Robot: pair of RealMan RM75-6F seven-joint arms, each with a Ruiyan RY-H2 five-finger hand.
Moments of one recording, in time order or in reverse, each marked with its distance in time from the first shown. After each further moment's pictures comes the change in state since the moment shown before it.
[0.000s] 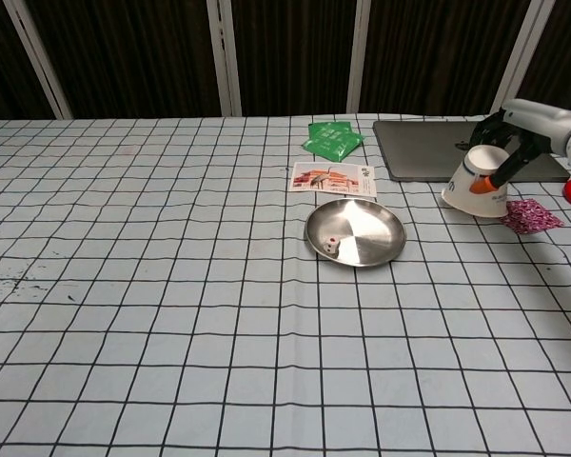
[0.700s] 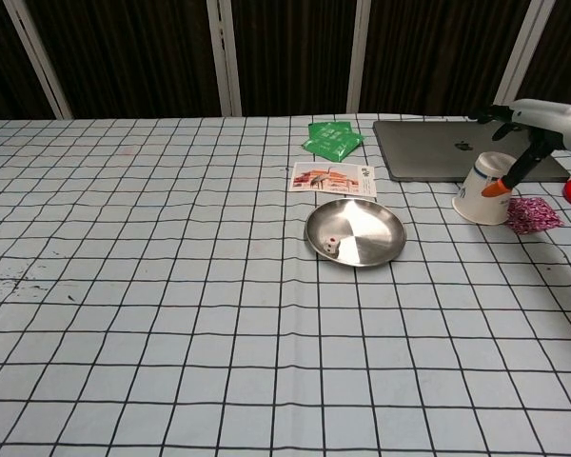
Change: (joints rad) left arm -0.014 -0.005 0.000 0.005 -0.006 -0.025 0.009; right arm -0.018 0.111 0.011 -0.135 0.028 -0.052 -0.029
